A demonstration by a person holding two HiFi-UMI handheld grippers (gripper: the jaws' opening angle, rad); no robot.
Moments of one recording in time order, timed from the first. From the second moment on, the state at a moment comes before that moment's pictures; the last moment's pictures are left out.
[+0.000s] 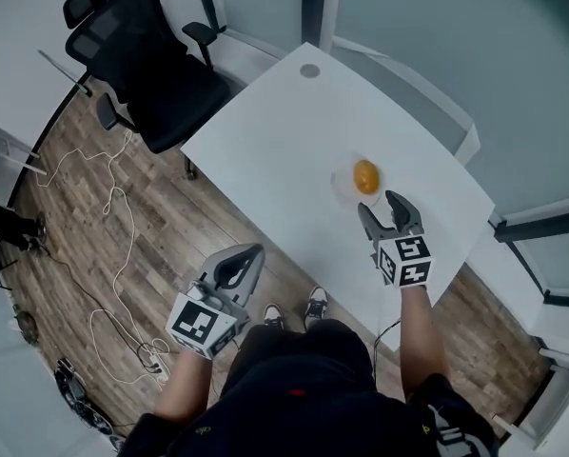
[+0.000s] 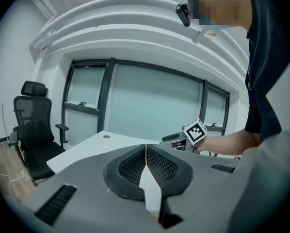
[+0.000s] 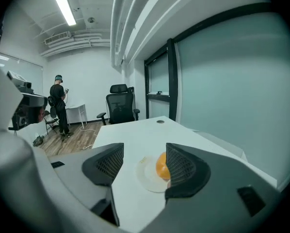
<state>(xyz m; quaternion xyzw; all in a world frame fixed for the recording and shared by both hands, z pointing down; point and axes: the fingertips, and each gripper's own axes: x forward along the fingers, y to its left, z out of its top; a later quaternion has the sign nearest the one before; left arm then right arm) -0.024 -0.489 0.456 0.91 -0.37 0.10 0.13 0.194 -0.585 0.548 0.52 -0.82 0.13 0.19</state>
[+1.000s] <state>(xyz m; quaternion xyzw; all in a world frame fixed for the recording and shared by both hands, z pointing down) -0.051 -0.508 0.505 0.86 -0.46 0.13 0.20 0.210 -0.692 0.685 0.51 -0.79 0.17 0.30</state>
